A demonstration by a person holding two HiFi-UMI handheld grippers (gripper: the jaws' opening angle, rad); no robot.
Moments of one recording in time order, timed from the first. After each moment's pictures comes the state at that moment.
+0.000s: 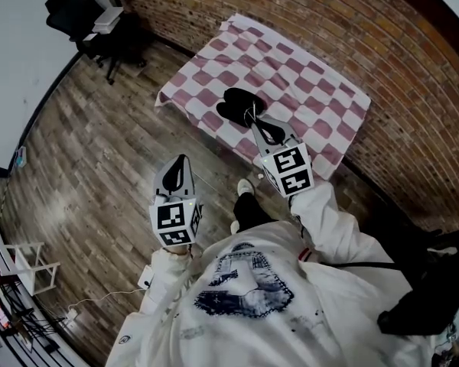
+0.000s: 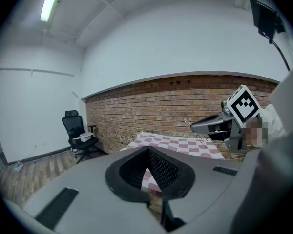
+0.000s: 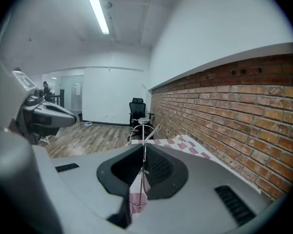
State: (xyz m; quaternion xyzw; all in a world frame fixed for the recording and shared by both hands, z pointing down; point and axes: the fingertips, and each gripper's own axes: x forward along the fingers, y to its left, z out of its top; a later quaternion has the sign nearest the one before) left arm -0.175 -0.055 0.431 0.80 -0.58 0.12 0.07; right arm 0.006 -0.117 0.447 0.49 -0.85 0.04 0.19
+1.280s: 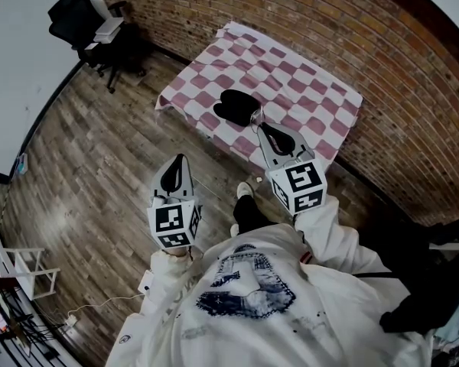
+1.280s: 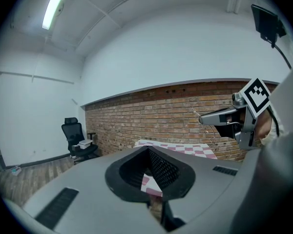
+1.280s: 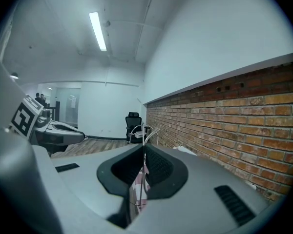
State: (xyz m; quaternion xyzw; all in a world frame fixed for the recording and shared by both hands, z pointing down) left arm -0.168 -0.016 0.398 0.81 -0.57 0.10 0.04; right arm 0.020 -0.044 0.377 0.52 -0.85 0.02 0.10
